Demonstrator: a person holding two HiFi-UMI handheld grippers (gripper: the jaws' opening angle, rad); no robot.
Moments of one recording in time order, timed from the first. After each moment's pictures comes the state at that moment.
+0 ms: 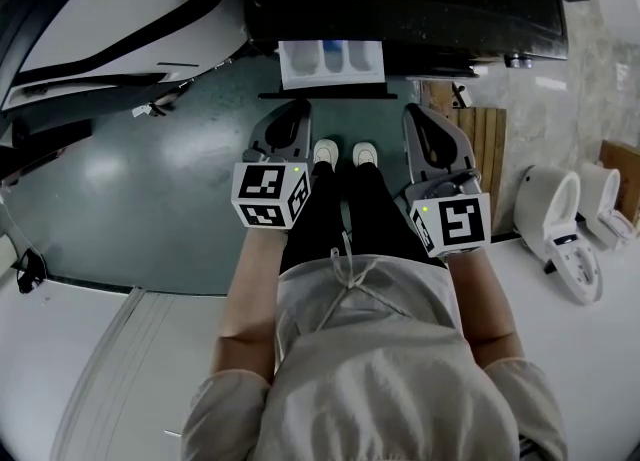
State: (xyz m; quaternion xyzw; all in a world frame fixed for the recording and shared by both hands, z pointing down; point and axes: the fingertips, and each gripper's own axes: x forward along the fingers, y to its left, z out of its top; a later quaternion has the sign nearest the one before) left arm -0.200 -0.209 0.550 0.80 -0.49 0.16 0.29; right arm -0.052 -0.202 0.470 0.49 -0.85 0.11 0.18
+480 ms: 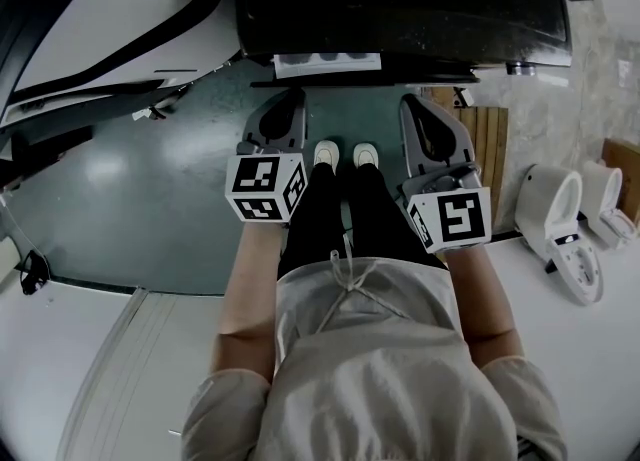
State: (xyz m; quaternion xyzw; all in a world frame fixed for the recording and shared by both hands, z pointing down) left arm -0.201 -0.248 0.549 0.80 -0.51 0.15 0.28; right arm -0.053 -0.234 0.471 0.49 -0.85 0.11 0.17
